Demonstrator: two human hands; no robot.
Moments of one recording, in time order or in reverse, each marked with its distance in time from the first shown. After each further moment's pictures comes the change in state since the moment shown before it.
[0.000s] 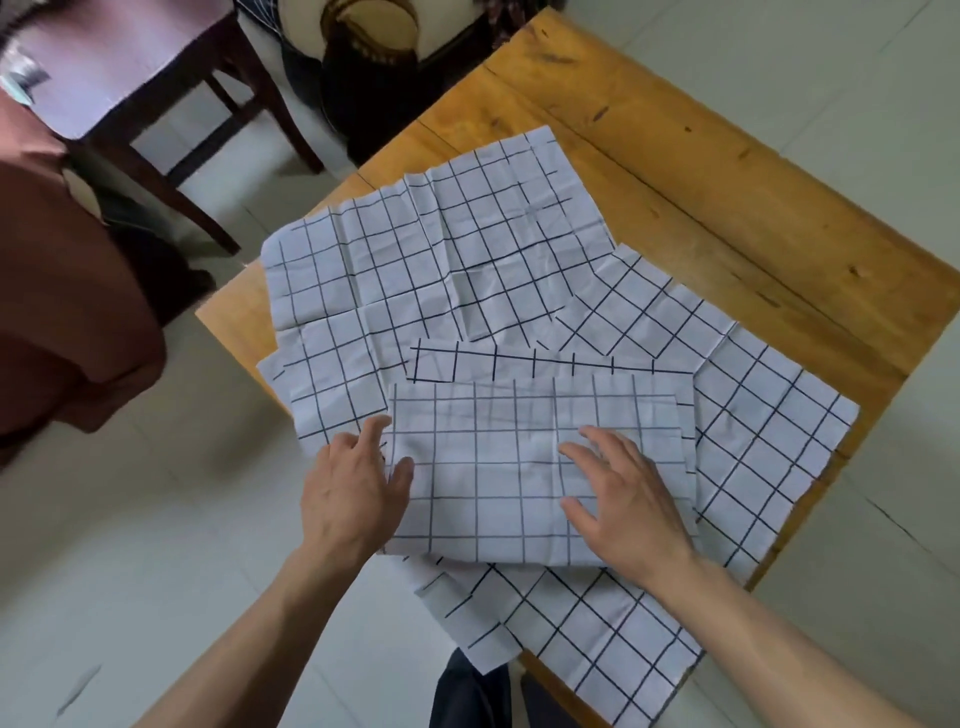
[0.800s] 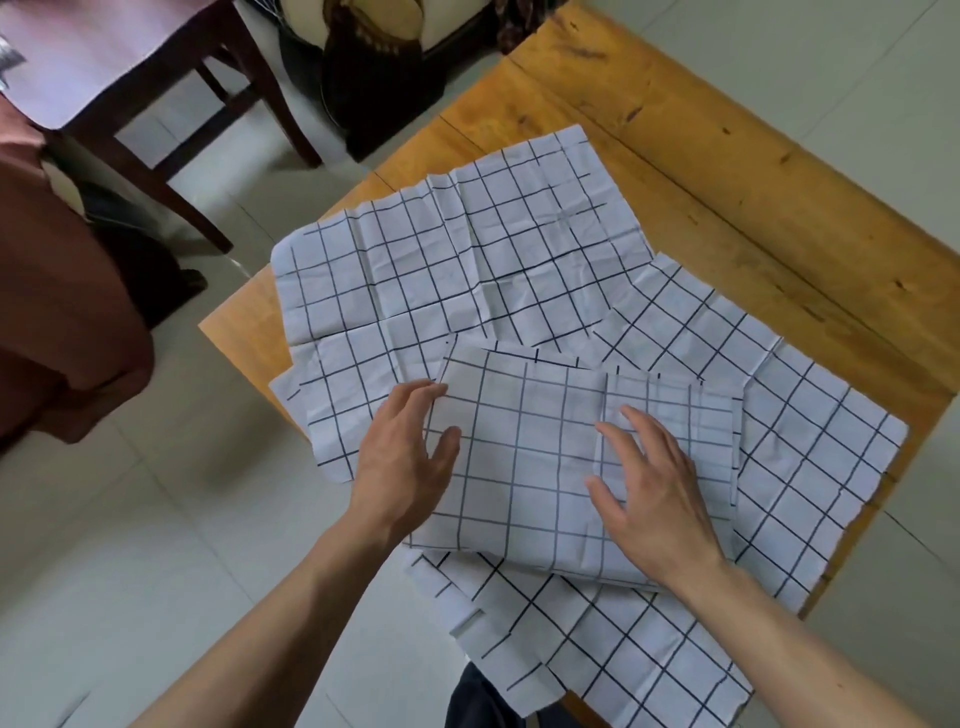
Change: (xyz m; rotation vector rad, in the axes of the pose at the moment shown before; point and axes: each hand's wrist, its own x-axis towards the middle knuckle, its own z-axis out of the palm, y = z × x) left_hand 0.053 0.005 -0.015 -0.357 0.069 0.337; right_hand 0.041 -0.022 0.010 -0.012 0.103 0.144
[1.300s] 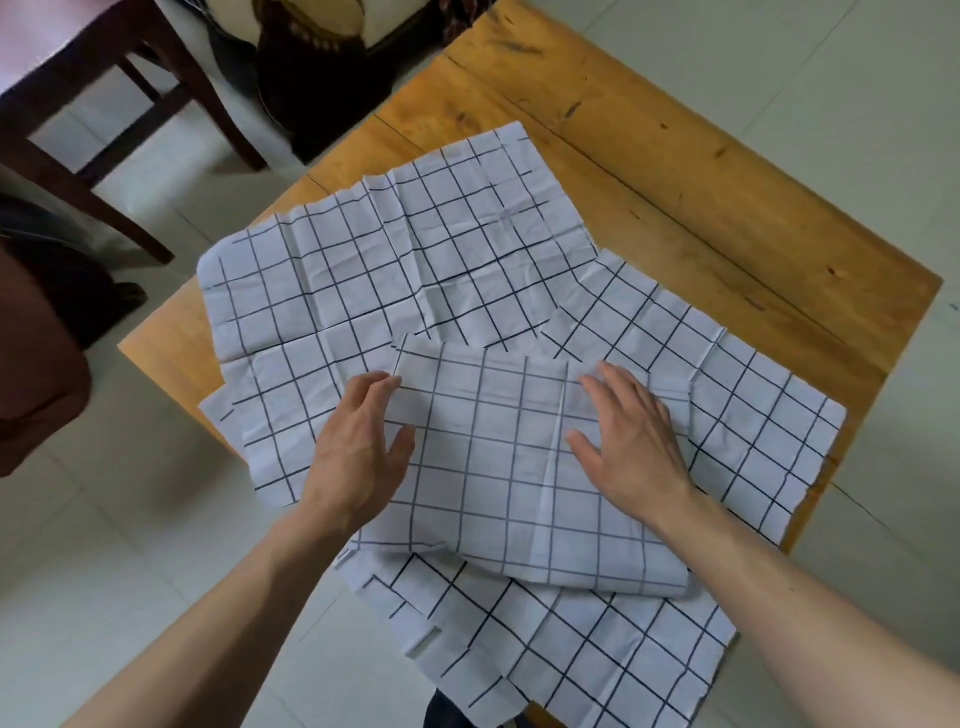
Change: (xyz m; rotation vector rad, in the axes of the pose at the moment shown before) left_hand 0.027 0.002 0.013 0.194 -0.109 0.018; right_hand 0.045 0.027 -0.027 -0.088 -0.041 0.043
